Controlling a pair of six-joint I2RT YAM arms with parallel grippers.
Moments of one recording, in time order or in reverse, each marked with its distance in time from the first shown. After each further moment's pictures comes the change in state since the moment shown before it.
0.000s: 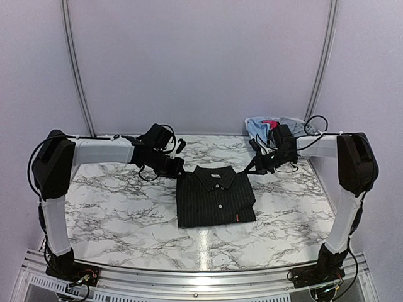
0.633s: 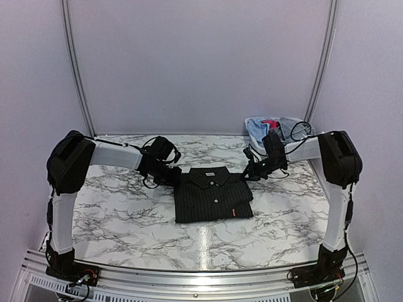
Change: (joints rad) left arm 0.034 0.143 -0.003 0.059 -0.114 -0.037; right arm 0.021 0.185 0.047 0.108 0.064 0.016
